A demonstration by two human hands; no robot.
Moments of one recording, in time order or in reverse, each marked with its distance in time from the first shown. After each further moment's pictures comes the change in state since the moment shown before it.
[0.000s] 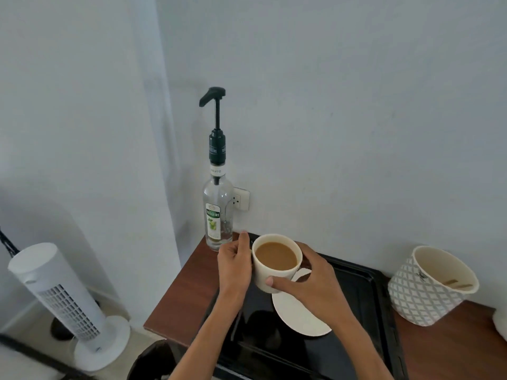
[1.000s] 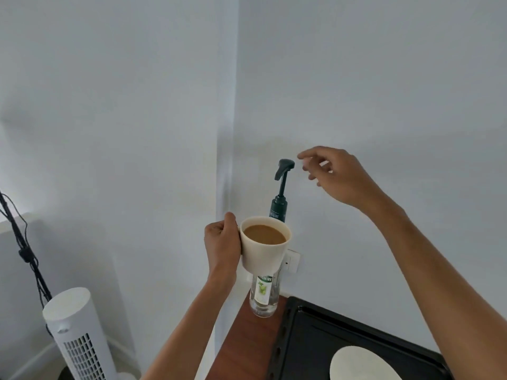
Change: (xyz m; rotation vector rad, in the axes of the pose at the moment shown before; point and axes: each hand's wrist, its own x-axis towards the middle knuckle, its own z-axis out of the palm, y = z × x) left_hand 0.137 0.117 -0.091 -0.118 0.184 0.079; right_hand 0.219 -0.217 -0.008 -0.358 0.056 -0.363
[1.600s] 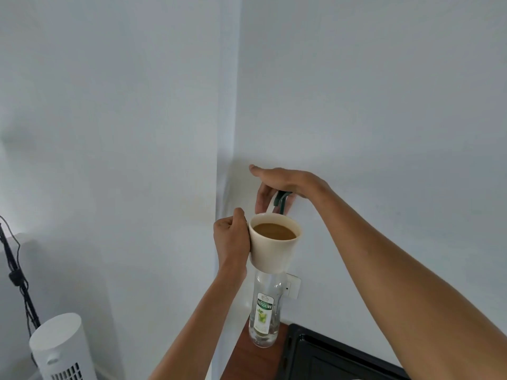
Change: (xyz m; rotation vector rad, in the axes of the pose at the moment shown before) left_hand 0.027 0.044 0.031 -0.068 -0.023 0.020; right_hand 0.098 -0.052 0.056 -0.123 -0.652 0.389
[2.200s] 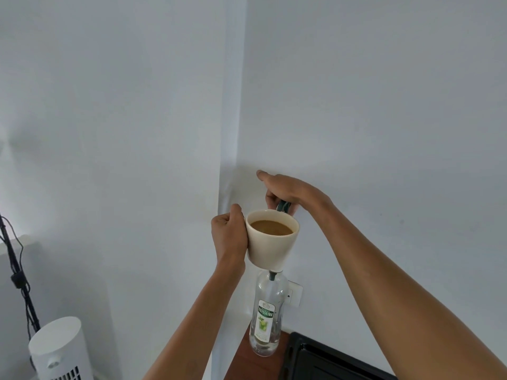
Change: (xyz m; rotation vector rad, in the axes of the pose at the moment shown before) left_hand 0.010 0.008 0.001 -0.021 0.016 0.005; right_hand 0.023 0.023 0.008 0.053 0.208 -0.082
